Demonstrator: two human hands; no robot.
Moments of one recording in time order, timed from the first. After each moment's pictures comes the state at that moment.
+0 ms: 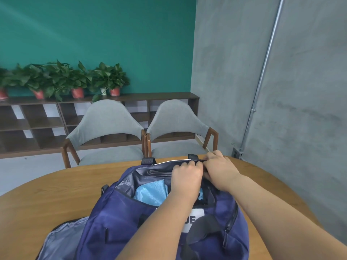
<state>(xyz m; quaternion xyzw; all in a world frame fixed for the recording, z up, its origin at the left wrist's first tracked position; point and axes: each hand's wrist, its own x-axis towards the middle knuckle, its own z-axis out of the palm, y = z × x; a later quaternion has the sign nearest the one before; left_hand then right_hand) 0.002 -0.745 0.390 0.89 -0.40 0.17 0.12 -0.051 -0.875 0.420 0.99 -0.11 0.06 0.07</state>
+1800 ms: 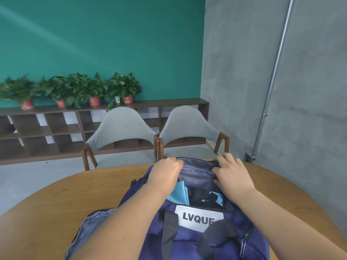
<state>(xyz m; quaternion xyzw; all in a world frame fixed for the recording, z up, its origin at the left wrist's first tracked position) 0.032 -0.636 0.446 0.91 -0.38 0.14 -0.01 -0.076 -0.848 0.413 0.96 -0.11 0.16 0.19</state>
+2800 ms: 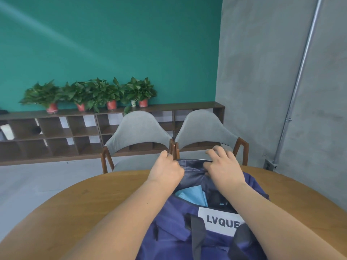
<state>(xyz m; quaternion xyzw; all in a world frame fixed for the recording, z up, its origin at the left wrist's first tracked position) 0.062 -0.593 0.469 0.85 -0.38 0.19 -0.30 0.004 -0.793 0.430 0.96 -0.05 0.23 0.17</state>
